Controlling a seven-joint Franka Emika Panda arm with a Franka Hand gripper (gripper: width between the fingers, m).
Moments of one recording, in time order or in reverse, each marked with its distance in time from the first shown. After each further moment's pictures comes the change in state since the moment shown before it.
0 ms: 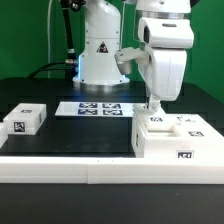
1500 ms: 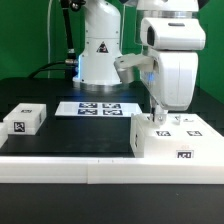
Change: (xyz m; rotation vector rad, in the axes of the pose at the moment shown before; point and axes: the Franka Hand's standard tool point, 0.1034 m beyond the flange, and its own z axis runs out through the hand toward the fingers) arm -0.004 0.067 -0.003 -0.054 0.020 -0.012
